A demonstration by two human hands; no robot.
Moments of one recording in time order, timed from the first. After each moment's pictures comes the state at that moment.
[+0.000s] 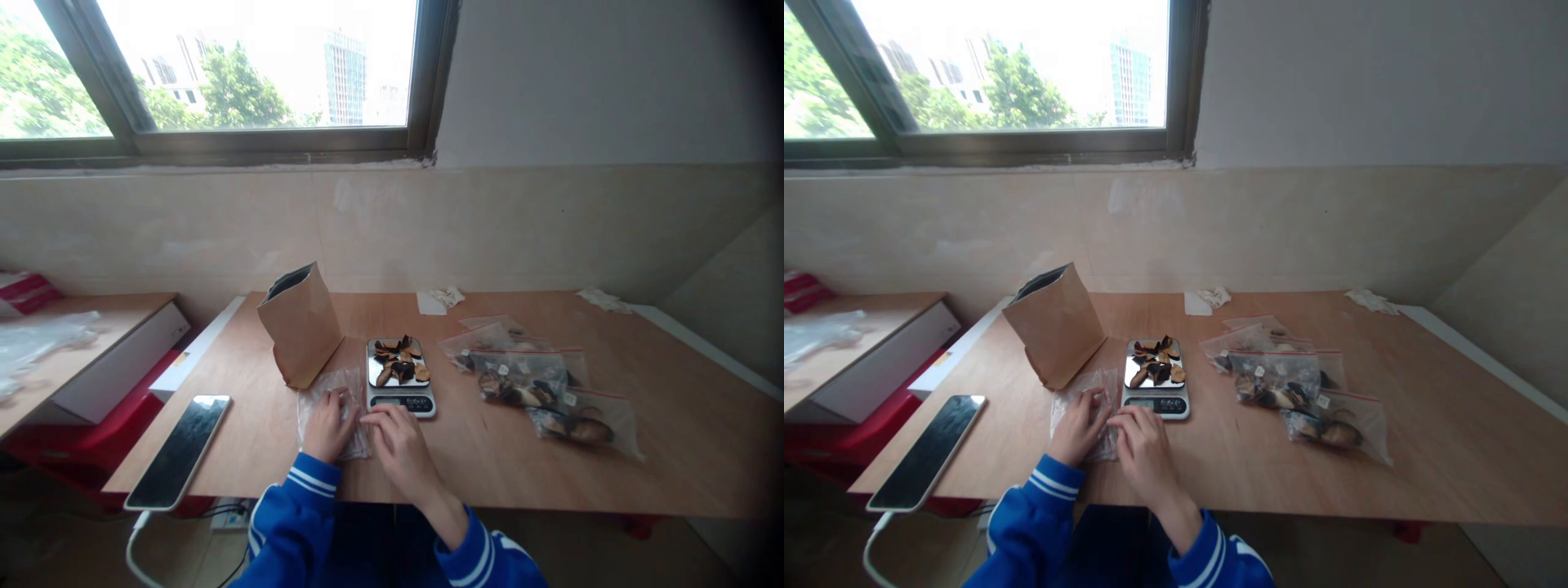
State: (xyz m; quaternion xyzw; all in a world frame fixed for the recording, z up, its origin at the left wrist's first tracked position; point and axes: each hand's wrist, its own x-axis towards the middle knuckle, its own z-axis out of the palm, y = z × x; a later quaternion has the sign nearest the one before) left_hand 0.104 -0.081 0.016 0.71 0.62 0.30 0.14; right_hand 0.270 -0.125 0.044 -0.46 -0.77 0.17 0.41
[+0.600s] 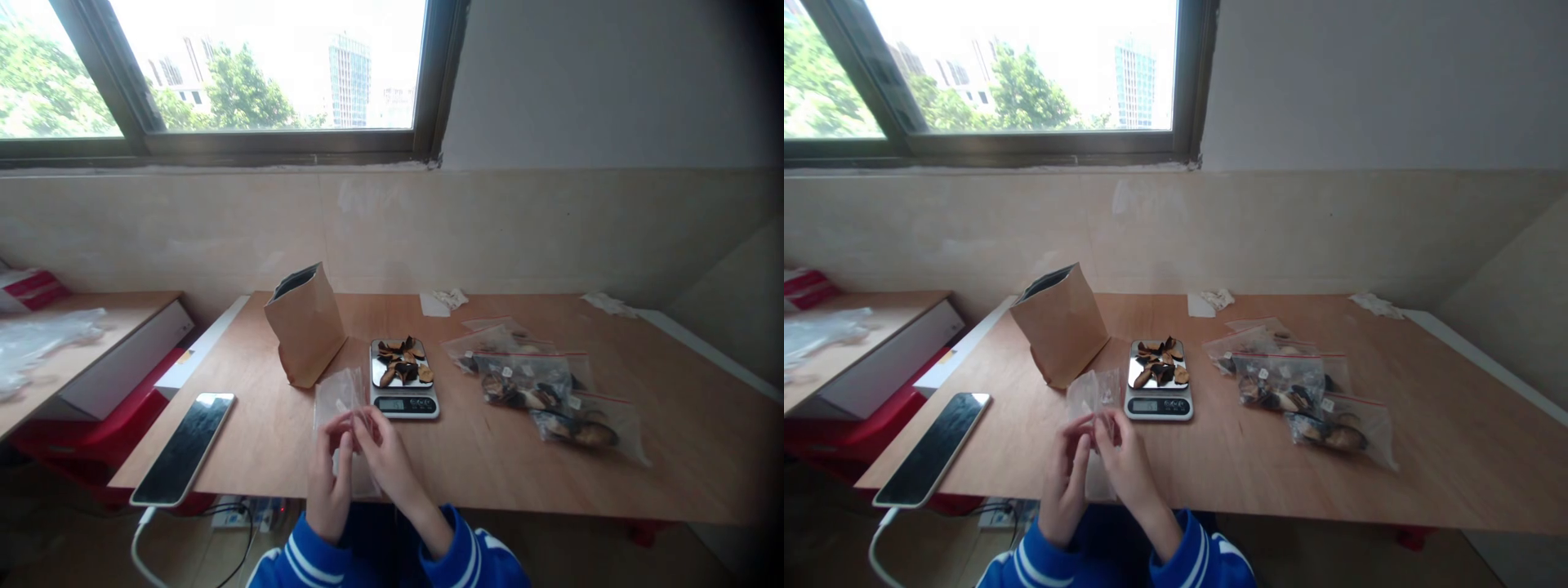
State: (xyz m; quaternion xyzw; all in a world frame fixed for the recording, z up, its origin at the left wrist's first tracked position) left_hand 0.127 -0.159 0.047 0.56 0.51 0.57 0.32; right_hand 0.227 -0.126 0.048 -0.41 -0.53 0.55 0.51
